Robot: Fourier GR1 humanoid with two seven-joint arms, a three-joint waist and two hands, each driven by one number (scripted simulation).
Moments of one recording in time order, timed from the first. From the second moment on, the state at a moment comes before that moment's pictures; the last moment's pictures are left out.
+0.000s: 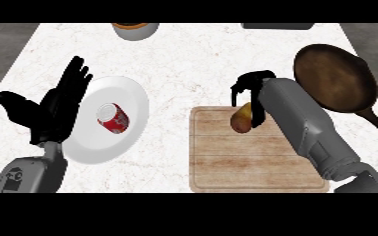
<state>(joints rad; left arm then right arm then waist) -0.18 0.27 -0.02 -1.57 0.22 0.16 0.20 -0.99 -0.19 0.39 -0.35 0.66 0.75 0.03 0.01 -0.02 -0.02</state>
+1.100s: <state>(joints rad) -0.09 0.30 0.06 -1.56 0.22 0.17 0.19 -0.79 -0.38 0.40 -0.95 0.82 0.09 -0.13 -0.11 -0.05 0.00</state>
